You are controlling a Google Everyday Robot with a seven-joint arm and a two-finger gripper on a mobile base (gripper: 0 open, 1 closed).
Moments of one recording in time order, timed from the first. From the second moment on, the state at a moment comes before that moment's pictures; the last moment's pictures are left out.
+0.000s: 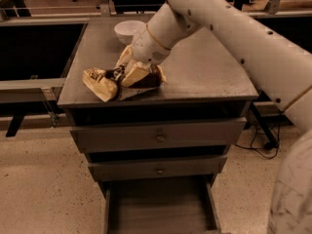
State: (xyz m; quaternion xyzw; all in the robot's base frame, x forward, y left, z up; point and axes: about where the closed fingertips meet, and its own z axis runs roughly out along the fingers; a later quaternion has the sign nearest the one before) arm 0.609 0.085 0.890 -0.78 0.52 0.19 0.30
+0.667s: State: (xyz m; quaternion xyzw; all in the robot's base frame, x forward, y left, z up) arm 0.550 0.007 0.921 -0.75 0.56 0.17 0.31
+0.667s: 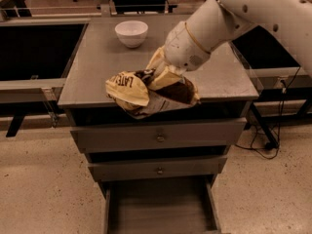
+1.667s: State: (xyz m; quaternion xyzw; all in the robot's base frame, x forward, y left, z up) arm 0.484 0.047 0.823 -0.71 0.62 0.18 0.27
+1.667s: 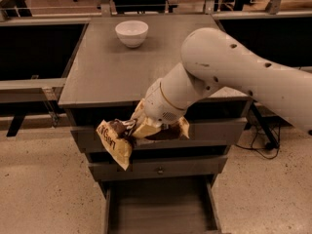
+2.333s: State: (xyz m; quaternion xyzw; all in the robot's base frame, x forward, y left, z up) arm 0.471 0.010 0.769 -0.62 0.69 0.20 0.31
